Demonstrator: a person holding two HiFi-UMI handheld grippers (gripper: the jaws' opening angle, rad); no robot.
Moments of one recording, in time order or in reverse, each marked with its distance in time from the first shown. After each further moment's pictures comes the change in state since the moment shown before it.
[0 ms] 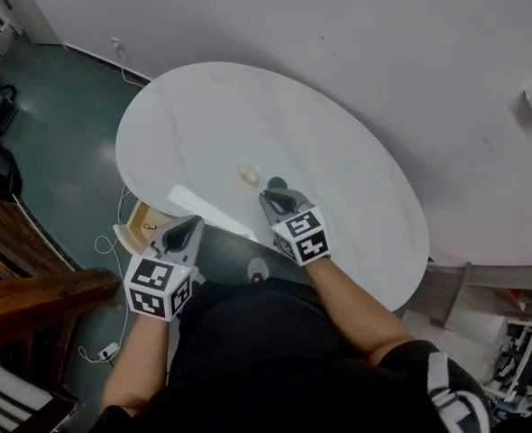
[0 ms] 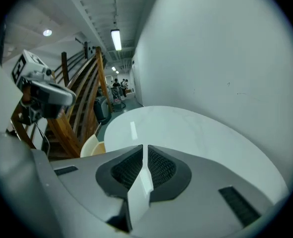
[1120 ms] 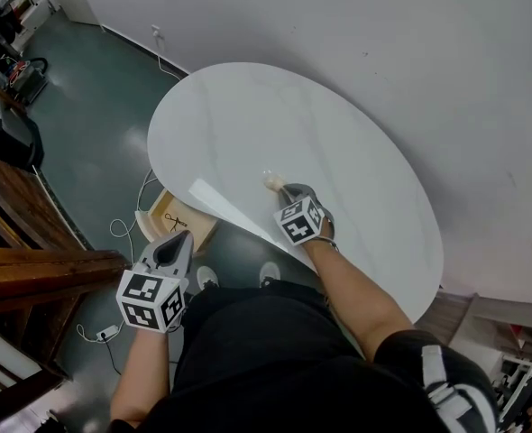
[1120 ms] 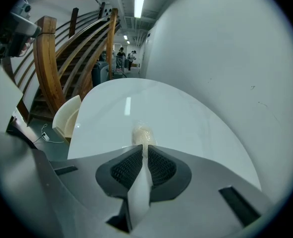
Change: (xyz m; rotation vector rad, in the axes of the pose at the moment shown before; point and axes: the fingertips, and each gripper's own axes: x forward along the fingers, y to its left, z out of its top) left arm -0.065 0.046 -0.039 -0.155 0.017 0.197; right arm 0.099 -0.026 -0.055 -0.304 0.255 -0.089
